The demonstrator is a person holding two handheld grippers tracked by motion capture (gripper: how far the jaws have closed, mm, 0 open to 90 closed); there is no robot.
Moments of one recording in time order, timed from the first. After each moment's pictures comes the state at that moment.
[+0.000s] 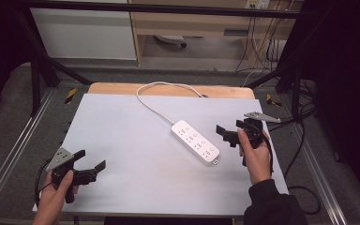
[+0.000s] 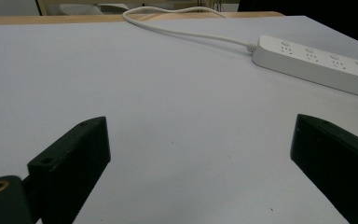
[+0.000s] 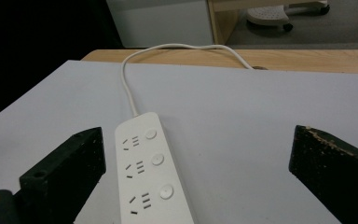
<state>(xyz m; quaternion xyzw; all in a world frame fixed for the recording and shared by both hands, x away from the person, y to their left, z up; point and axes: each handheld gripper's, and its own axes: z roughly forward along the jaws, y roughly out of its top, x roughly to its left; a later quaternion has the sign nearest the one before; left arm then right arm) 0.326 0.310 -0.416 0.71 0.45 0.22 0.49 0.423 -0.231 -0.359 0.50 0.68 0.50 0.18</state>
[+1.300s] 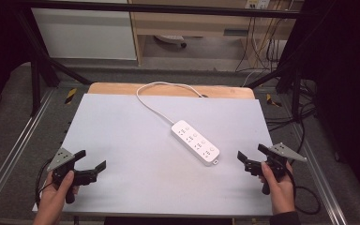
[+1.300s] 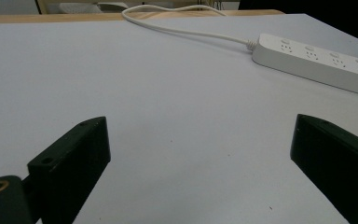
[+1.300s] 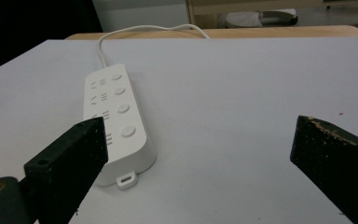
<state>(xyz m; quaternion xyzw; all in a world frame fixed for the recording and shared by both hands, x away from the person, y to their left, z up) 0.326 0.309 -0.416 0.71 0.45 0.22 0.49 0.348 -0.293 -0.411 0.50 0.66 0.51 0.24</state>
